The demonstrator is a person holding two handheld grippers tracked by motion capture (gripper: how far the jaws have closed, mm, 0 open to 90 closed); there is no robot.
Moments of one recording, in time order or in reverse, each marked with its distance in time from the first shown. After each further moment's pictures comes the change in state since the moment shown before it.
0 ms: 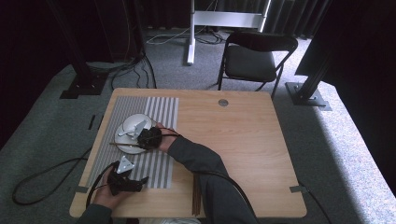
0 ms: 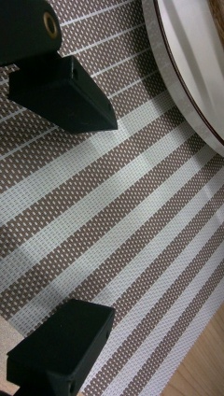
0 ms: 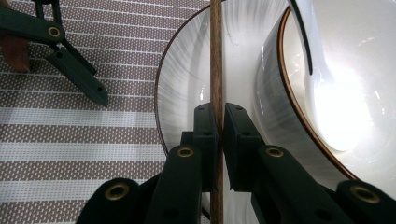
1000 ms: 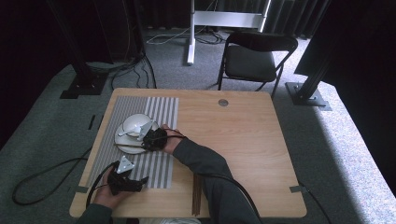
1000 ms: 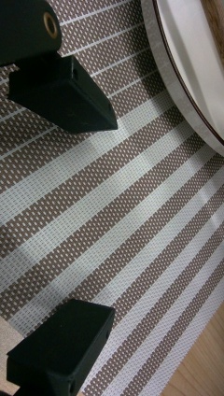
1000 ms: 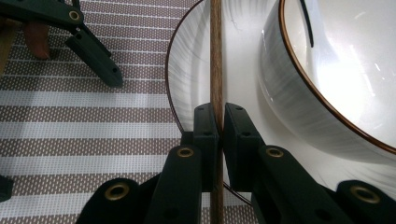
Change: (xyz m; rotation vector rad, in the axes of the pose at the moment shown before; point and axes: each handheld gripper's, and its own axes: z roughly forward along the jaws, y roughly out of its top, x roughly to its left) left arm 0.000 0.000 0.000 -0.001 -0.002 0.001; right arm 0.003 -0.015 -0.011 -0.019 0.016 0.033
